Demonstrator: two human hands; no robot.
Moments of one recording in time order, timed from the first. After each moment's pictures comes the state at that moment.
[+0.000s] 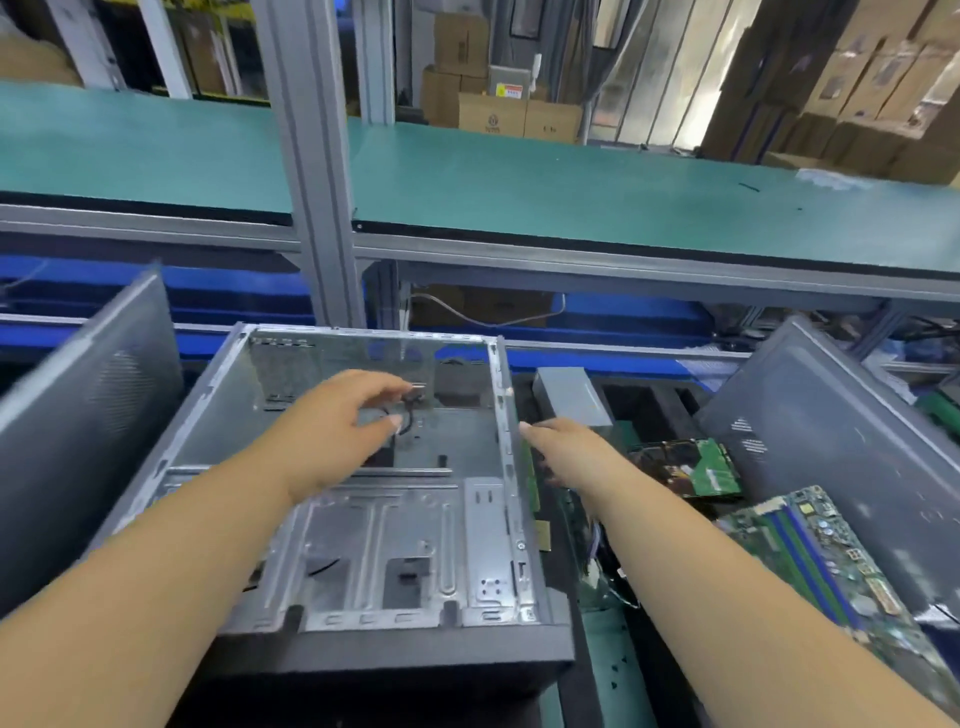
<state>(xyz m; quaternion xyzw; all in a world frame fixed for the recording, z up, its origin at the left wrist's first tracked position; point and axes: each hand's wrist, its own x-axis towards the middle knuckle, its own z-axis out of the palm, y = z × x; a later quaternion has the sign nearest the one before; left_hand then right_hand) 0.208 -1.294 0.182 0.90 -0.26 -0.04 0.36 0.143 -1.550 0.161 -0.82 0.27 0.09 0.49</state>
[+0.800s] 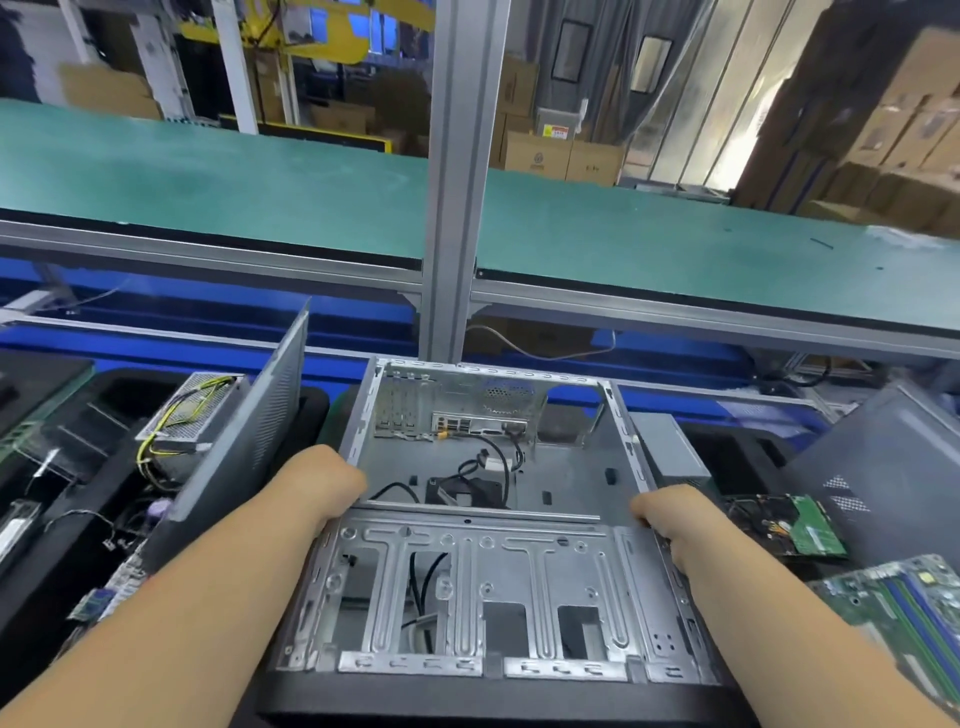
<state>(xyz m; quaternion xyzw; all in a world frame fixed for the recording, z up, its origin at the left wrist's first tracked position) 0.259 -1.153 0.168 0.92 0.12 -0.19 0.31 0.168 -1.488 0.159 -0.79 0.47 0.07 0.39</state>
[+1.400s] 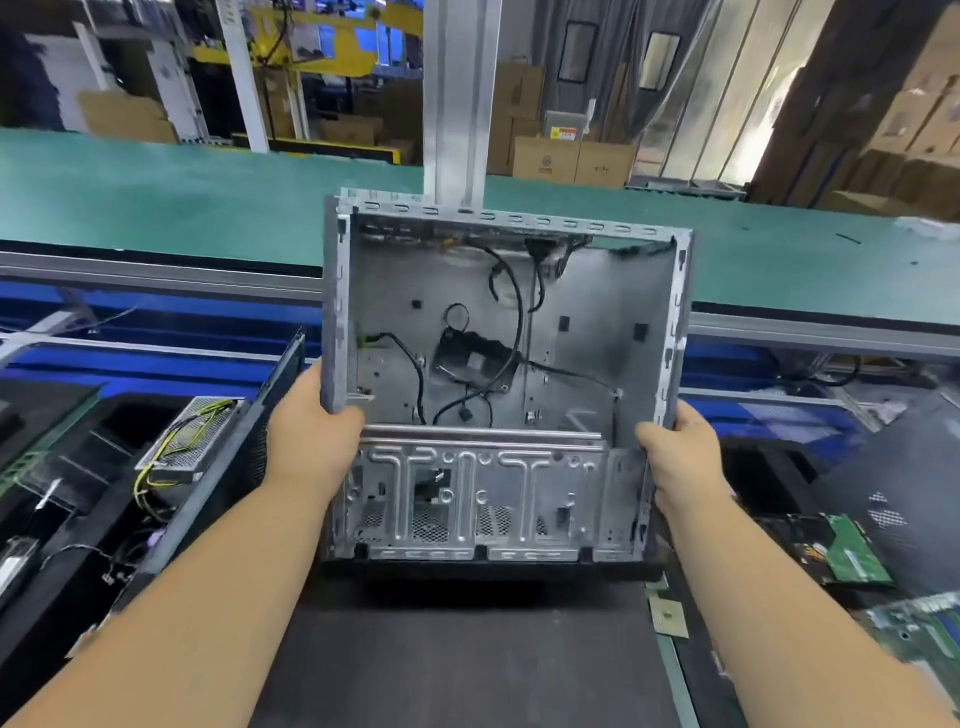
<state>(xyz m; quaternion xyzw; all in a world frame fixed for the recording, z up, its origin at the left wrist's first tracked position) 0.299 -1.169 0.184 0.84 0.04 0.13 0.53 0.230 -1.503 0.168 -0.73 0.28 -0.22 0.58</state>
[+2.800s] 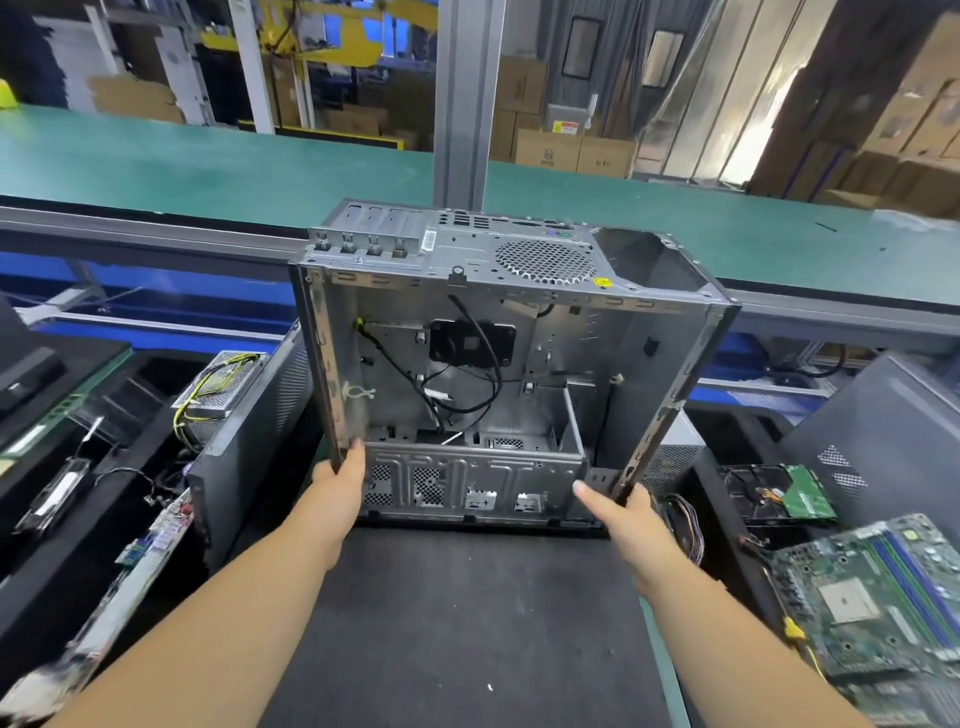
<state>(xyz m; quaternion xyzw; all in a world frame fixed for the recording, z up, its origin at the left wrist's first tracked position) 0.209 -1.144 0.086 0.78 0.21 -0.14 0.57 0.111 -1.465 0.085 -0.73 0.29 -0.02 0.61</state>
